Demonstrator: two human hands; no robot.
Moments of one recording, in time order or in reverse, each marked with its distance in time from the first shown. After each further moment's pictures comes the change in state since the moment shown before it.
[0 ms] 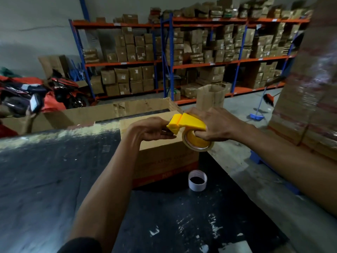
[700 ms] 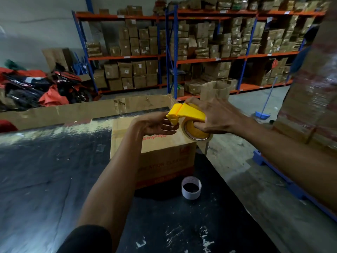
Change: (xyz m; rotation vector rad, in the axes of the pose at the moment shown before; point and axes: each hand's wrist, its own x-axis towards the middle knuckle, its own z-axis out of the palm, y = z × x) left_hand 0.057 0.025 0.013 -0.033 0.083 0.023; right_hand 0.029 0.058 0.000 -0.055 0.120 -0.026
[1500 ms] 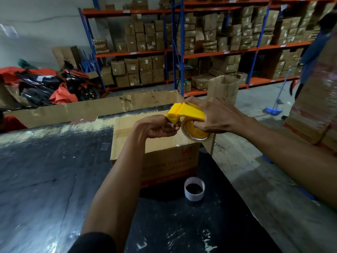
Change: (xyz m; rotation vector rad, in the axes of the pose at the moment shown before) left_hand 0.010 -0.005 0.007 -0.053 0.078 -0.076; right_hand 0.013 0.015 0.022 0.069 -0.004 -0.020
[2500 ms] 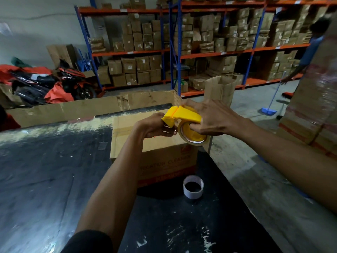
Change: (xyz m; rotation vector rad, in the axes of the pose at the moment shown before) left_hand -0.003 -0.010 -0.010 0.247 -0.055 0.199; right_hand -0.004 -0.020 -0.005 0.008 -0.059 0.018
